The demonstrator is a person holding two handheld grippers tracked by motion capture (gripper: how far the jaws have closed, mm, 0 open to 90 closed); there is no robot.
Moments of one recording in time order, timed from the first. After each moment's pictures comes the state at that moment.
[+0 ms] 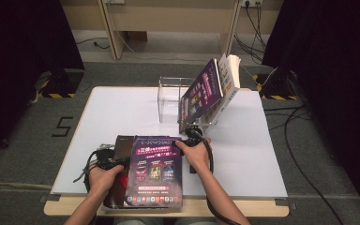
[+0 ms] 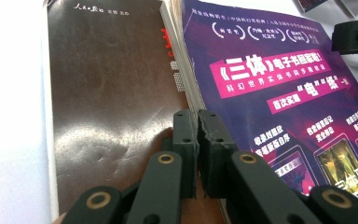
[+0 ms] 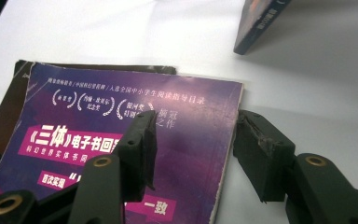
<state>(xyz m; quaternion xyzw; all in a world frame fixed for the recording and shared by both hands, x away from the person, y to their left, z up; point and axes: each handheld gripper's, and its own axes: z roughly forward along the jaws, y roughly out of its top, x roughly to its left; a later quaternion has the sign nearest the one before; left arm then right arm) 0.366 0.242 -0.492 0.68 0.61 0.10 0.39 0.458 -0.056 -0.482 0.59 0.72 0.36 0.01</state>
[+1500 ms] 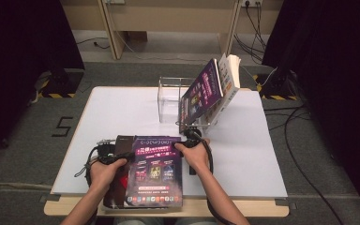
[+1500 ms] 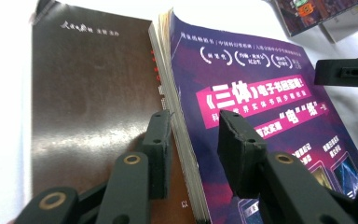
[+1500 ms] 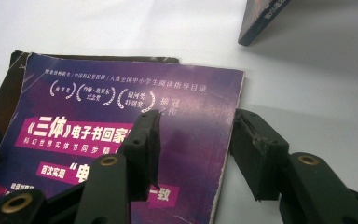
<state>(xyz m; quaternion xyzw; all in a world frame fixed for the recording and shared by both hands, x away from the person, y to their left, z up) 0.382 0.240 -0.488 0.66 0.63 0.06 0.41 0.452 -0.053 -0.481 0.59 0.72 0.36 0.02</state>
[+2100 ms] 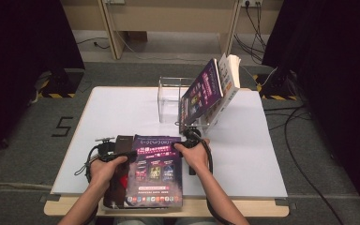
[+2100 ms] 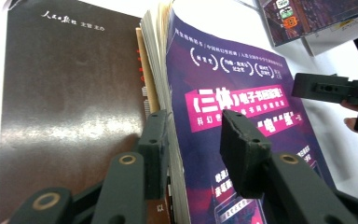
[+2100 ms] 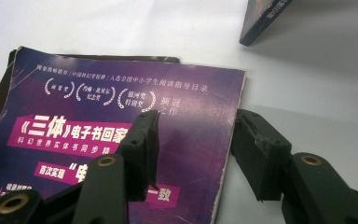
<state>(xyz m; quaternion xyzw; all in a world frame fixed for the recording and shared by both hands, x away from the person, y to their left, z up) 0.384 0.240 -0.482 0.63 0.65 0.03 0.43 0.451 -0.051 -0.481 0.59 0.73 0.35 0.03</state>
